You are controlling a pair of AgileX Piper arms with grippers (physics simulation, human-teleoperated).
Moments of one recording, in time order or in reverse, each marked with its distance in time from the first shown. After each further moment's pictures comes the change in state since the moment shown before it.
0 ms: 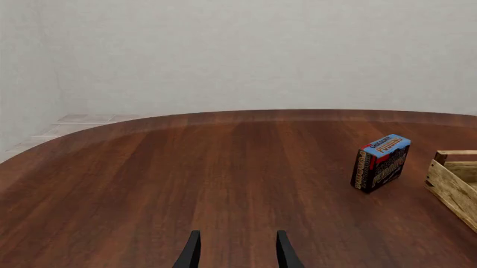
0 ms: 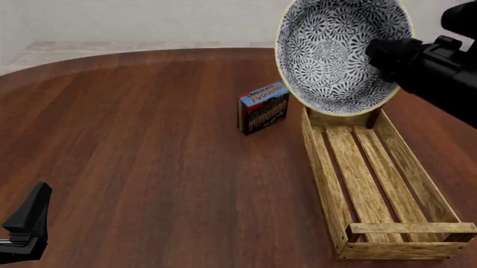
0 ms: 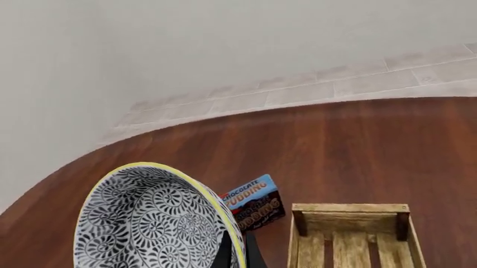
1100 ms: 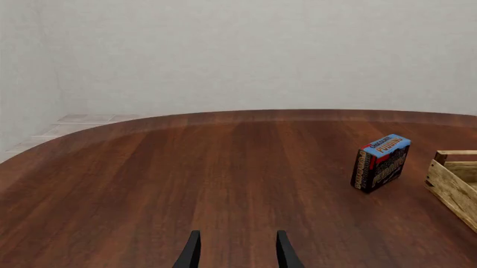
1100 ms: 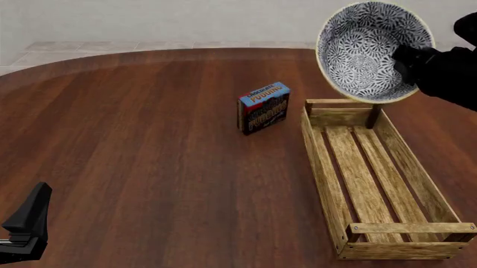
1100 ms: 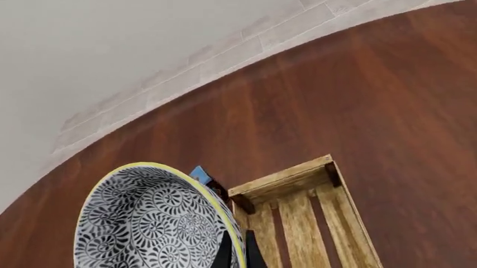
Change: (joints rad) left arm 0.000 0.000 0.000 0.000 0.000; right arm -0.235 0.153 -0.086 0.153 0.163
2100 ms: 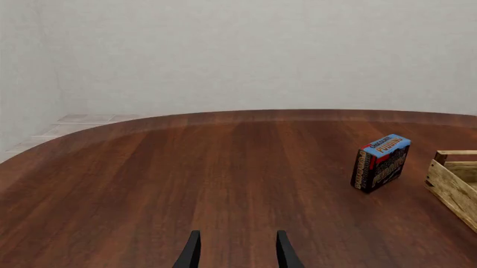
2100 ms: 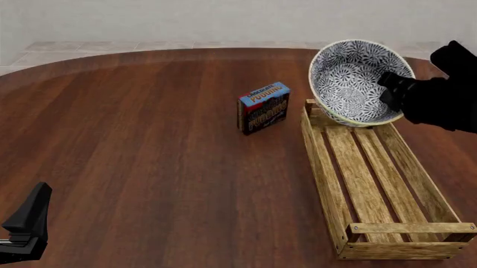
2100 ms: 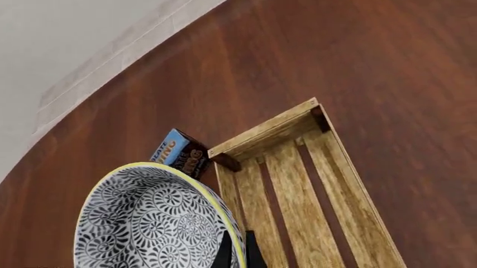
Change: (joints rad) left arm 0.000 0.000 0.000 0.000 0.000; right arm 0.016 0.051 0.043 0.111 0.095
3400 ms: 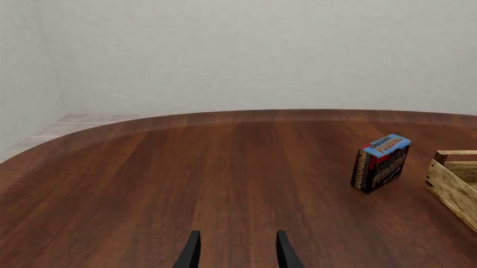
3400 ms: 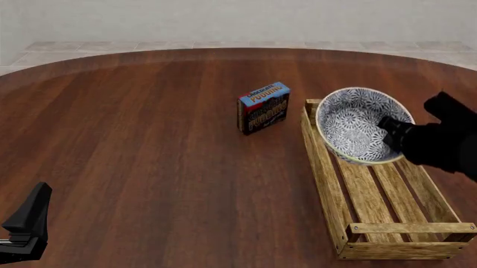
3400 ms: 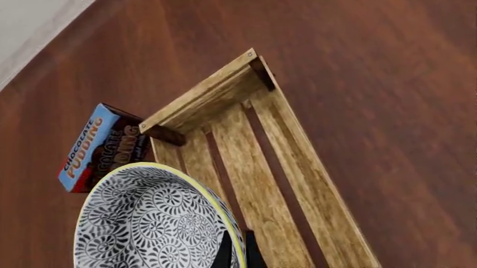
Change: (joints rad) left arm 0.000 0.000 0.000 0.000 0.000; right arm -0.076 0.046 0.200 -0.089 -0.002
